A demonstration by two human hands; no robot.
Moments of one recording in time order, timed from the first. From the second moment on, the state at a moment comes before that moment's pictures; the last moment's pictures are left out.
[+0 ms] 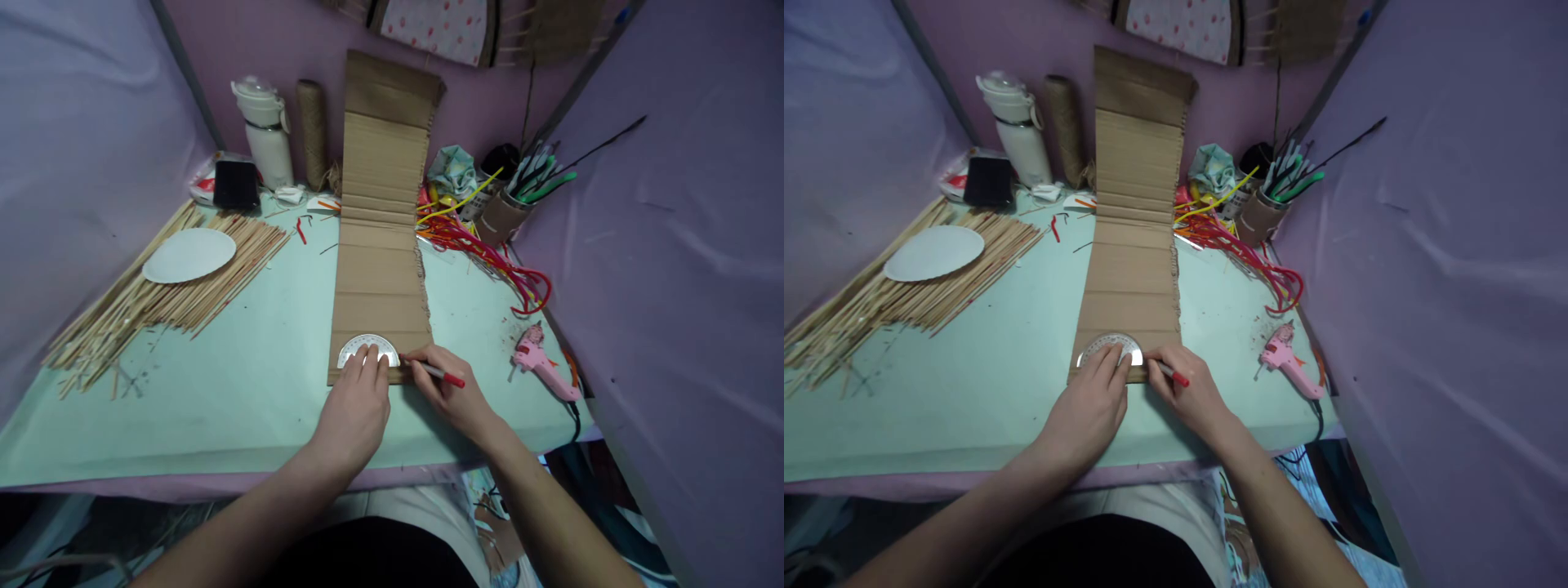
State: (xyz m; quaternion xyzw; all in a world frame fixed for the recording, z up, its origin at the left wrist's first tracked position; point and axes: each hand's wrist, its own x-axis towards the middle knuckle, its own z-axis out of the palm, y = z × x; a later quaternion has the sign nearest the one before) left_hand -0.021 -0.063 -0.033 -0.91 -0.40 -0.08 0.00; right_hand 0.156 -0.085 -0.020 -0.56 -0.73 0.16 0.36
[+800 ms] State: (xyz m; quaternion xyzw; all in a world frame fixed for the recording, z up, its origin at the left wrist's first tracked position) left_hand -0.020 -0.062 -0.028 -0.92 -0.37 -0.11 0.06; right_hand 0.132 -0.103 -0.034 -0.58 -0.76 0.03 0.28
